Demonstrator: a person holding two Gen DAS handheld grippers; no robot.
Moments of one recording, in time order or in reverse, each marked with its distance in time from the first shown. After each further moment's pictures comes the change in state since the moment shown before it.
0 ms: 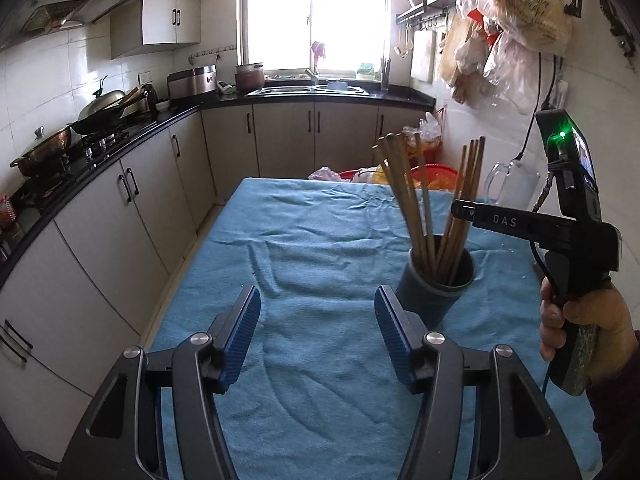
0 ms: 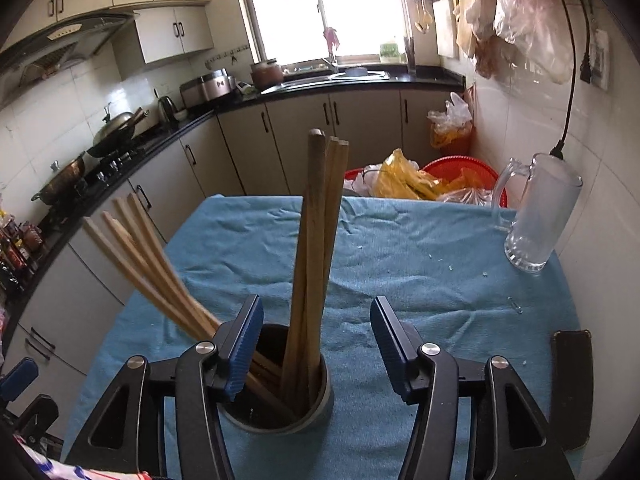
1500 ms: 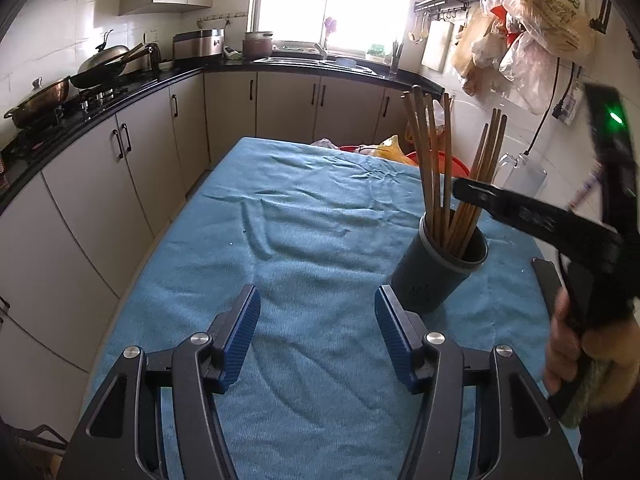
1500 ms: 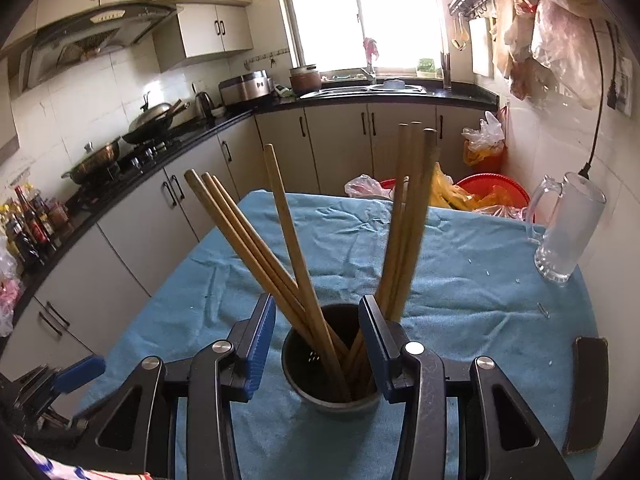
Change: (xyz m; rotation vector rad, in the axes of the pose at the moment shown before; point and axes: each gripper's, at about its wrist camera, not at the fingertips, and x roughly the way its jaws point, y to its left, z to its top) left arm 0.024 0.015 -0.028 -0.100 0.078 -0.051; right arm -0.013 0.051 -0.018 -0.104 -0.038 0.058
